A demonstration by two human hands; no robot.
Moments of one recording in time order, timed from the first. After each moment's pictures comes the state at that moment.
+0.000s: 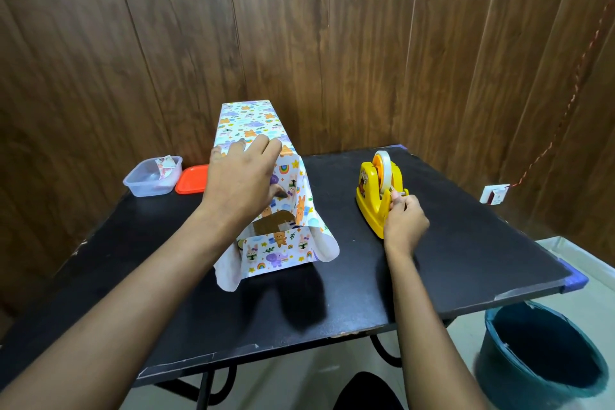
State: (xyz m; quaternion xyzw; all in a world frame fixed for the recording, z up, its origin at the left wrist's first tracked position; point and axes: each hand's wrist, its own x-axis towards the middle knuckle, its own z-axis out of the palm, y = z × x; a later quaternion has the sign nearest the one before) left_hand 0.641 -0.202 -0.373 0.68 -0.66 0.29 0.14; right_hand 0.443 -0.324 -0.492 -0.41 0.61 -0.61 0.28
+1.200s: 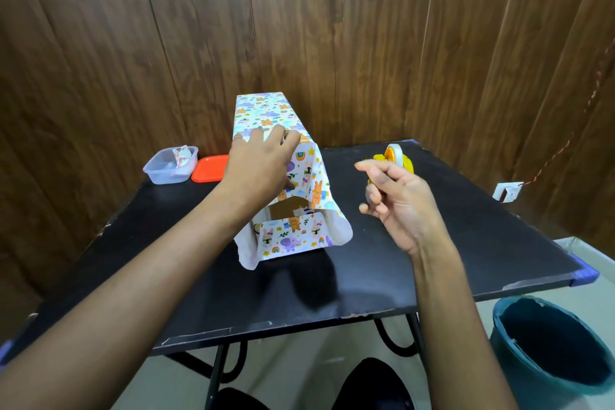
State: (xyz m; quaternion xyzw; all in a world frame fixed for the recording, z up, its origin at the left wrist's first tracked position) left_hand 0.645 -0.203 -0.368 0.69 -0.66 0.29 0.05; right_hand 0.445 -0.221 -0.410 -0.52 0.25 -0.52 0.63
